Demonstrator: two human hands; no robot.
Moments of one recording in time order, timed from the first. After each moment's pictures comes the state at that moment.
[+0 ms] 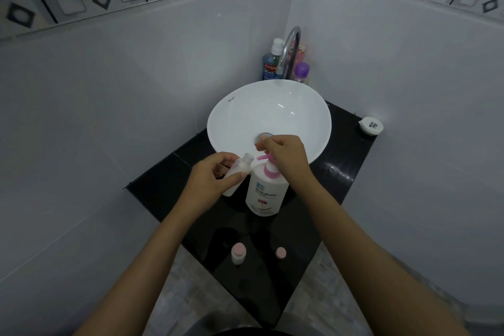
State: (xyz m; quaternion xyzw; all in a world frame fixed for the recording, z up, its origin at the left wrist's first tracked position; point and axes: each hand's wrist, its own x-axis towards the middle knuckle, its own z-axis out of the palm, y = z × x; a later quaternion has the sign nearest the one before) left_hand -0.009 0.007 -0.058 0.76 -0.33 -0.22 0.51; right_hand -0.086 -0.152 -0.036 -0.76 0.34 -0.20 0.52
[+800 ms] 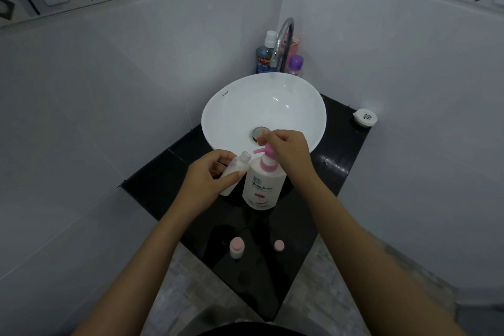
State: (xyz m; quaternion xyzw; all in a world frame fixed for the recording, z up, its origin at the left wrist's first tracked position) left_hand -0.016 0.012 -0.055 0.76 -0.33 -0.22 0.52; right_hand -0.096 -0.152 -0.036 -0.74 0.36 -0.22 0.53
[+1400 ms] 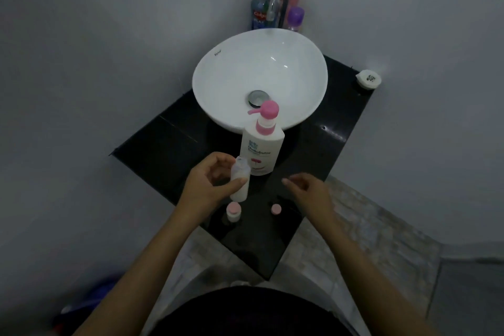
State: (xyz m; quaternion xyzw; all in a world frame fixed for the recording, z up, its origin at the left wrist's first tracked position) left_hand -0.068 0.038 -0.086 0.71 -0.27 -0.30 0.58; right_hand -0.216 -0.124 -0.149 -0.75 0.50 -0.08 0.43
